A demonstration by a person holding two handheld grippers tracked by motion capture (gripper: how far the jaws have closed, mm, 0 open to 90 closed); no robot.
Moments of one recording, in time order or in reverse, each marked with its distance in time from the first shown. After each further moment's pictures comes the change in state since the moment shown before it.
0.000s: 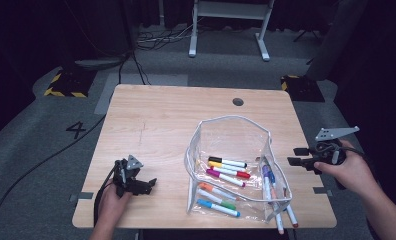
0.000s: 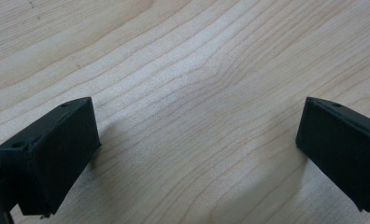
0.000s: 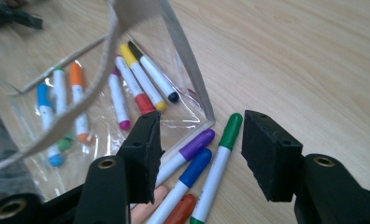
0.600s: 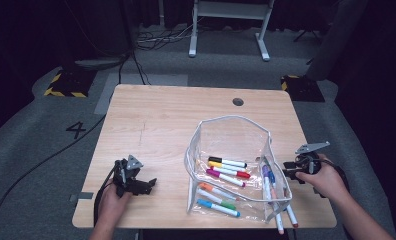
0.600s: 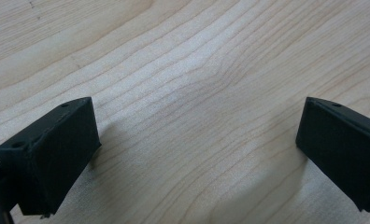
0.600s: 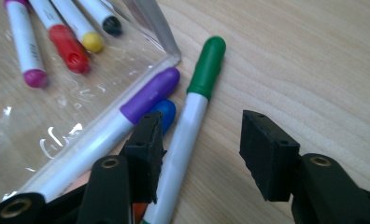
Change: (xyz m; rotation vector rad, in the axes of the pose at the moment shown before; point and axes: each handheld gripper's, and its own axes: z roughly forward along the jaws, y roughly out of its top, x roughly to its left) left arm 0.000 0.000 0.000 -0.001 0.000 -0.002; right arm -0.029 -0.058 0.078 0.125 -0.054 0.076
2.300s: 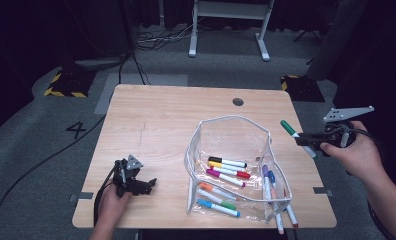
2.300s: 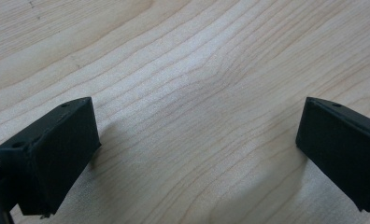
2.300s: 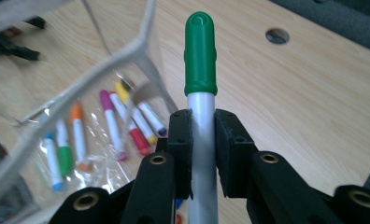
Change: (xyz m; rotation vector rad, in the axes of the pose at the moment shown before) left arm 0.000 0.000 0.000 0.001 0.002 0.004; right arm 0.044 0.096 -0.134 -0.156 -0.042 -0.113
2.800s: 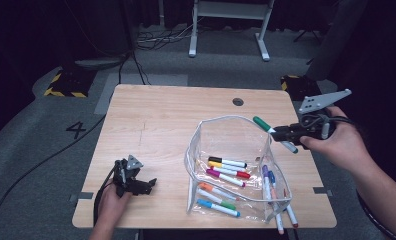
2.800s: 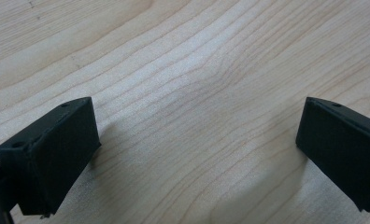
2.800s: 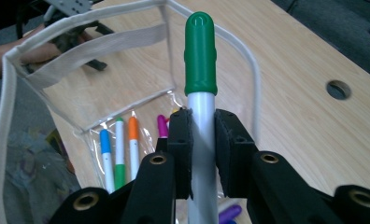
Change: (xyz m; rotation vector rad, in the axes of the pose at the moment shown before) left arm 0.000 0.000 0.000 0.000 0.000 0.001; right arm 0.060 0.067 0.005 0.015 0.138 -0.160
